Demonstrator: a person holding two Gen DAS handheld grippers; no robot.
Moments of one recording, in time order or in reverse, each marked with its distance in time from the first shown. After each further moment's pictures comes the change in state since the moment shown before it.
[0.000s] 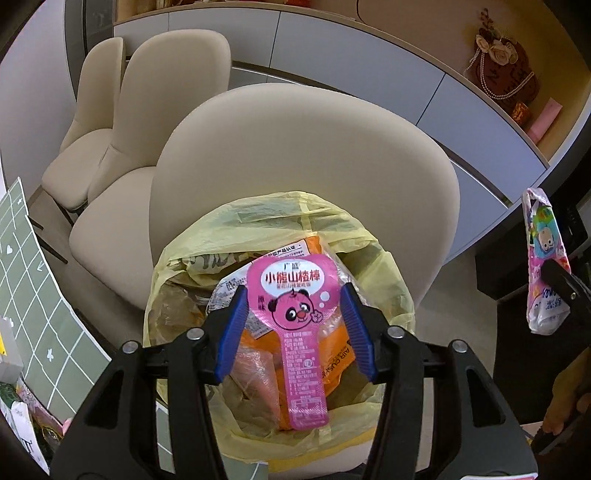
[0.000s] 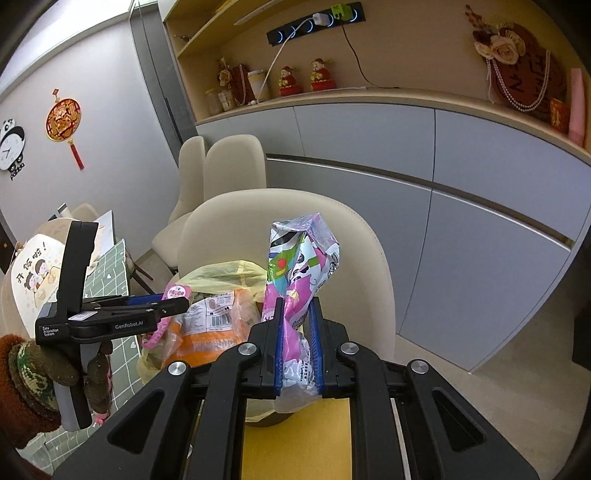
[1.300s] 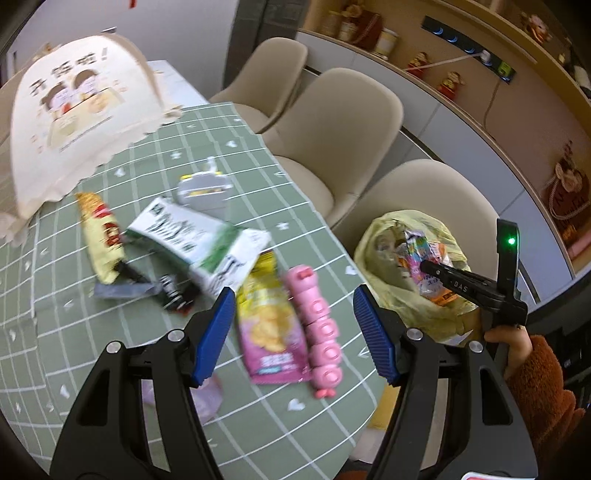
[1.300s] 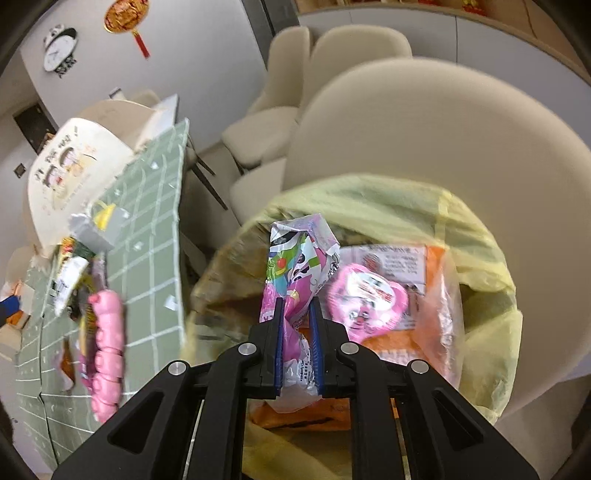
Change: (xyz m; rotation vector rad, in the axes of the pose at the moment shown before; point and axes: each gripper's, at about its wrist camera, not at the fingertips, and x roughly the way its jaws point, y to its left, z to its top) left arm -0.203 0.139 -0.160 -0.457 -0.174 0.244; right arm 0.181 0.143 -0.029 -0.258 0.391 0.225
